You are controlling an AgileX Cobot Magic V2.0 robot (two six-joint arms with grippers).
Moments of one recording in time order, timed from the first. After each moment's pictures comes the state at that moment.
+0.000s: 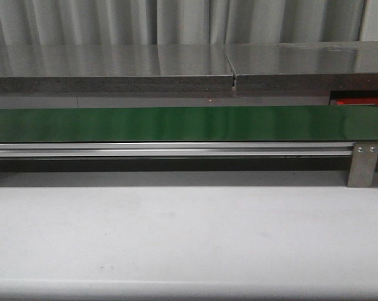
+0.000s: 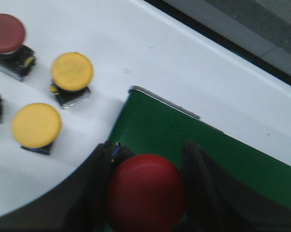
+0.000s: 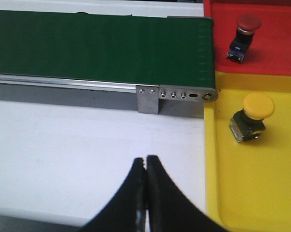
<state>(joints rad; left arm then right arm) 0.35 1.85 -1.55 -0.42 0.72 0.24 -0.03 0.56 -0.53 0.20 0.62 -0.12</state>
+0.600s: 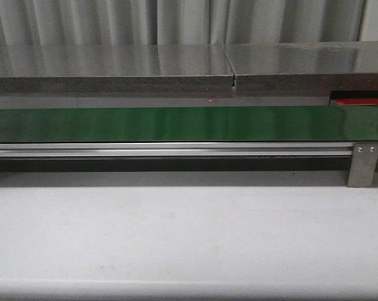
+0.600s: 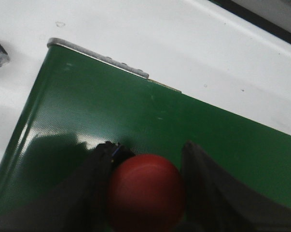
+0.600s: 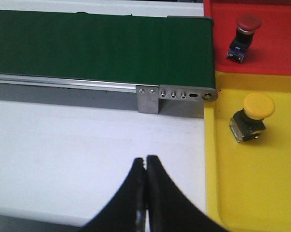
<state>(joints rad) 0.24 1.93 -1.55 -0.43 0.76 0.24 -0.03 0.56 -0.53 0.20 0.62 -0.12</state>
